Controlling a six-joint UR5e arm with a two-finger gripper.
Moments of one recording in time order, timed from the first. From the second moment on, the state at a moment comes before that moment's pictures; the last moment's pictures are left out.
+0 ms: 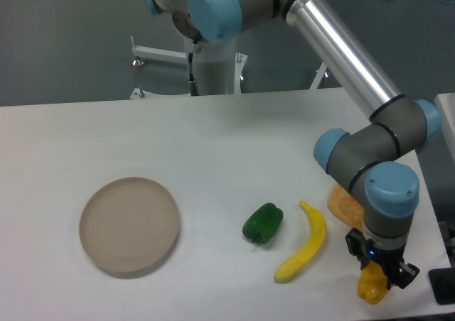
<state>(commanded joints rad) 2.36 -2.56 -0.67 -1.18 1.62 1.30</state>
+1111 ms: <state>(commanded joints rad) 2.29 -2.28 -0.95 -1.27 1.58 1.01</state>
